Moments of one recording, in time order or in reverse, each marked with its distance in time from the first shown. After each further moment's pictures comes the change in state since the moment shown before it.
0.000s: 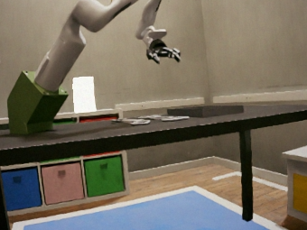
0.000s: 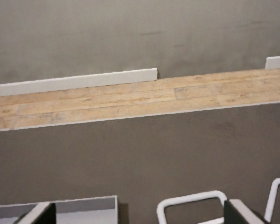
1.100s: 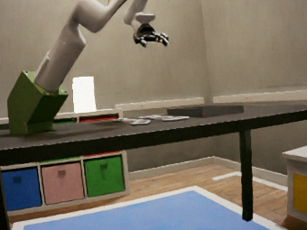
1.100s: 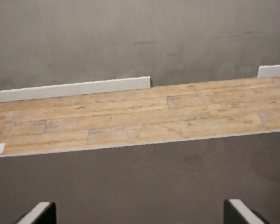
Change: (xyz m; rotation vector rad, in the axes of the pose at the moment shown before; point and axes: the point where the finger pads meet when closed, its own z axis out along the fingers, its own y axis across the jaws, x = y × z) arm 0.066 0.055 -0.027 0.004 -0.008 -0.009
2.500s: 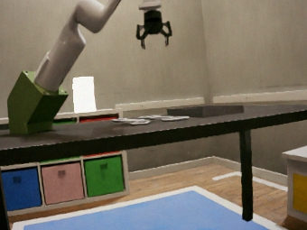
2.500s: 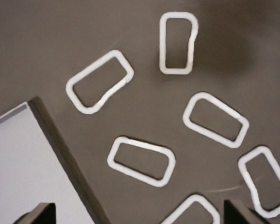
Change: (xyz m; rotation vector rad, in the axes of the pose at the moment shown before) arm -0.006 0.005 0.004 -0.260 -0.799 0.390
